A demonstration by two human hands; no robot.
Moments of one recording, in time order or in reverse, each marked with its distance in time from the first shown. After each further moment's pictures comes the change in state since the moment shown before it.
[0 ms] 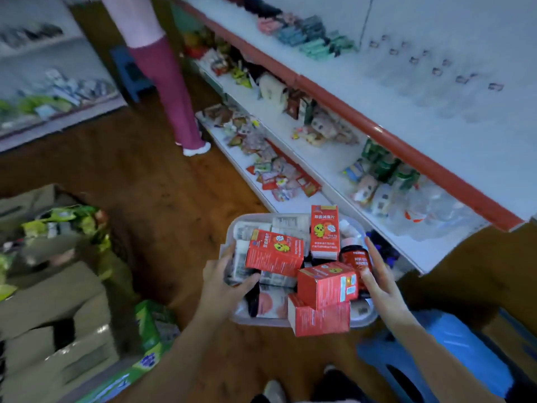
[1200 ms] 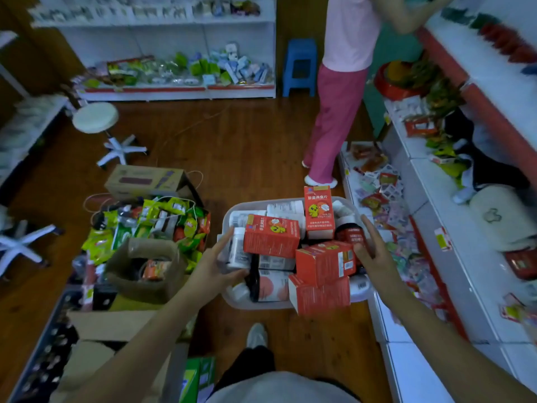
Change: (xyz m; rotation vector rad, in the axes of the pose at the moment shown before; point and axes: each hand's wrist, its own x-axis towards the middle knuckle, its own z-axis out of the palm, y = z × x) left_hand 0.322 -0.111 -0.436 -0.446 0.293 -0.240; right_hand 0.521 -0.170 0.512 -0.084 -0.601 -0.152
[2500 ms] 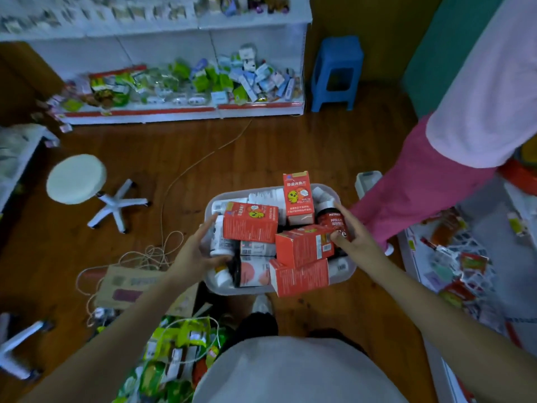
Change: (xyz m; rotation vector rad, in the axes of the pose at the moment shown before) left_hand 0.647 0.098 -0.404 -0.029 0.022 -0.163; right_hand 0.744 -0.055 0.230 -0.007 -0.243 0.107
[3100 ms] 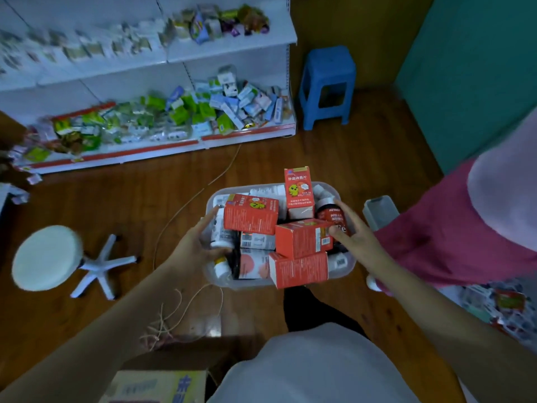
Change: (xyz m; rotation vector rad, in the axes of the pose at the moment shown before) left_hand 0.316 0.134 -0.099 0.215 -0.127 0.024; right_hand 0.298 -0.051 -0.040 0.094 0.099 0.066
